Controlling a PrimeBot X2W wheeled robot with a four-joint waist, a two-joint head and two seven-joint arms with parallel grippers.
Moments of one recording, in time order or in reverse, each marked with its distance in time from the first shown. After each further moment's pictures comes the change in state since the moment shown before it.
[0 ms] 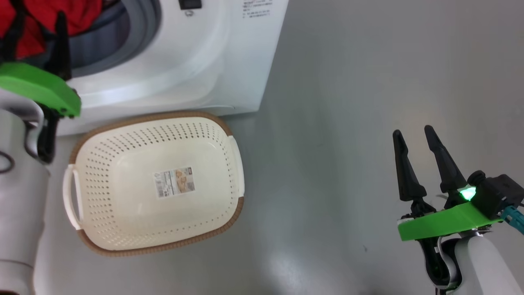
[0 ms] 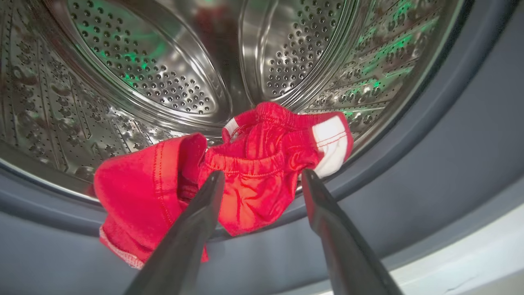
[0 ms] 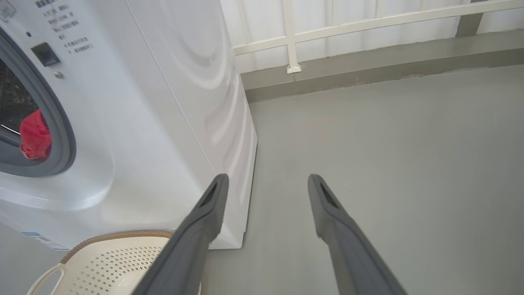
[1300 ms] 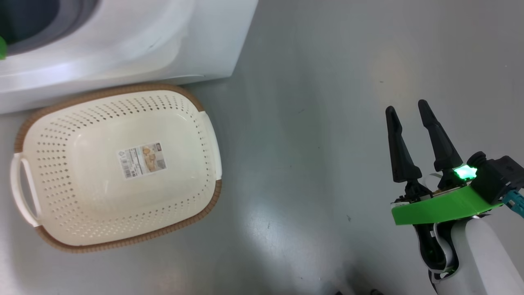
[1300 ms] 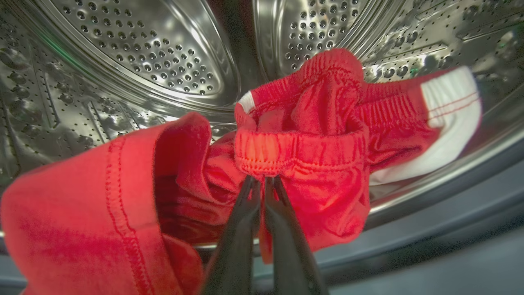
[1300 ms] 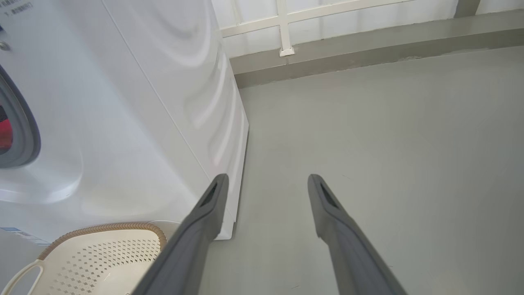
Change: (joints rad) left arm -0.272 0.125 -0.138 0.169 -0.115 0.000 0.000; right arm -0.076 0.000 0.043 -0.046 0.033 0.000 0.000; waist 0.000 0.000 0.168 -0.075
